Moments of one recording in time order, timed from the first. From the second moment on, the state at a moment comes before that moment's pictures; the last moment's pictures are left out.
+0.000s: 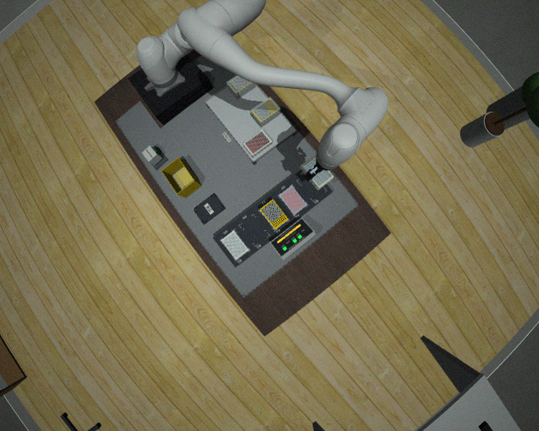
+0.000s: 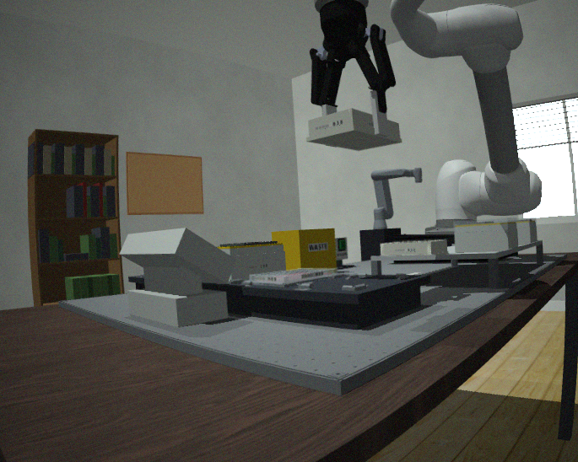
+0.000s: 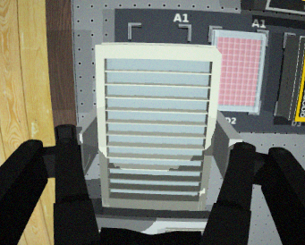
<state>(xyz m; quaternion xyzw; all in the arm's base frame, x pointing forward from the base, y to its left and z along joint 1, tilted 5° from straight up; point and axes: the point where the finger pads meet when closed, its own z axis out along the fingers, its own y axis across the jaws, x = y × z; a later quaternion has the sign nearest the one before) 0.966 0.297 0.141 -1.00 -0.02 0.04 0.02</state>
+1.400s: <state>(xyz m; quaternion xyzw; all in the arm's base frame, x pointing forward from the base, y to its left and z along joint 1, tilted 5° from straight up) 0.989 0.298 0.139 -1.00 -0.02 0.04 0.02</state>
